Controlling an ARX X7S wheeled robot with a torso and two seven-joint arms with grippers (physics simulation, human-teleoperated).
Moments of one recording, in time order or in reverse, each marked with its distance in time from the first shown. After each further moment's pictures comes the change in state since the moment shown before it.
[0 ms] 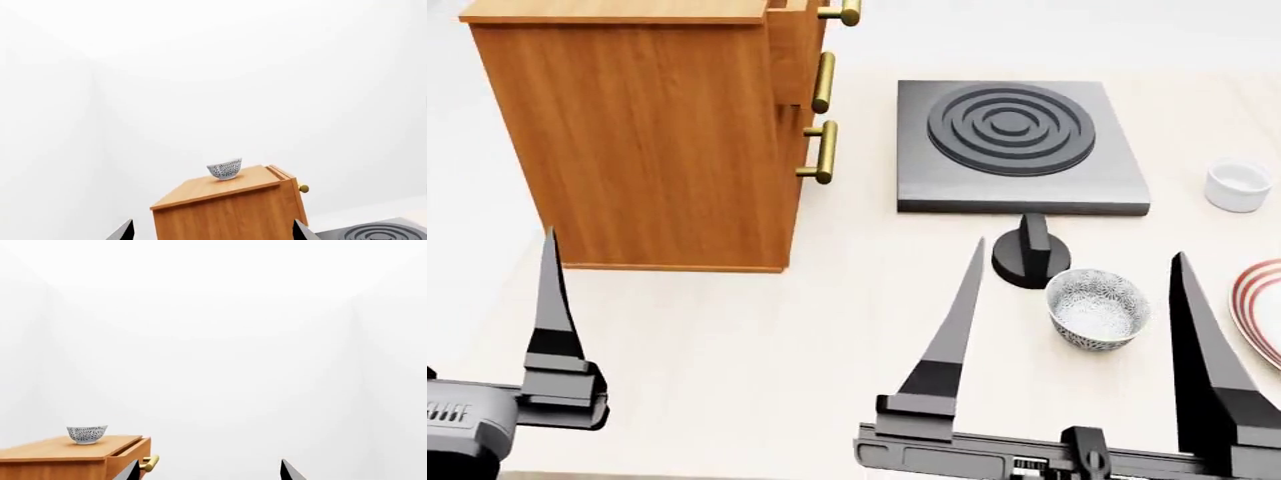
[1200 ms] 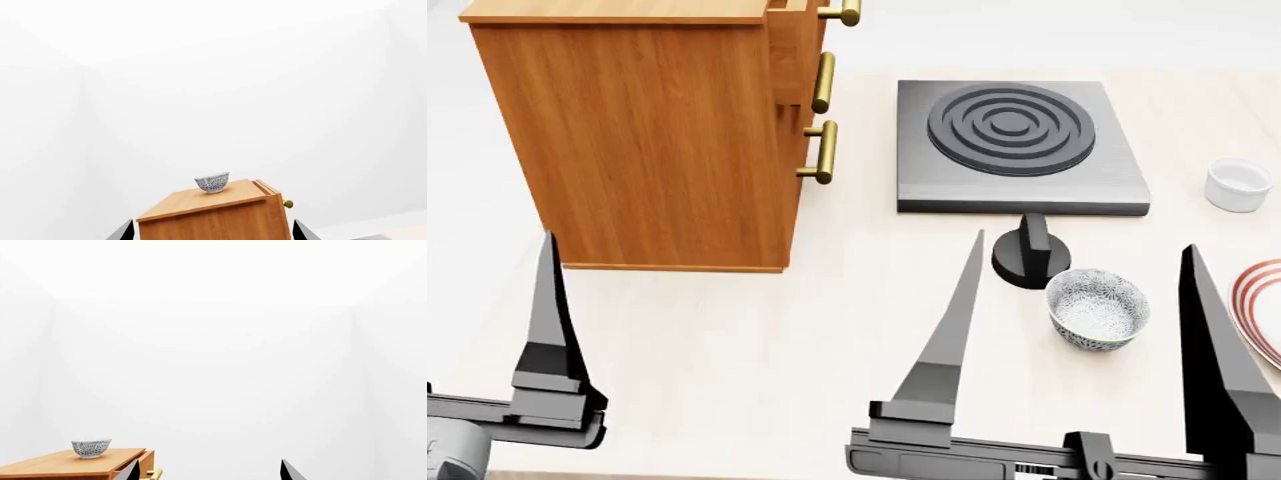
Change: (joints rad) left arm 0.033 -0.025 -0.005 0.026 -0.064 0.075 -0.007; right arm 0.017 0.039 -0.026 -0.056 0.031 0.015 0.054
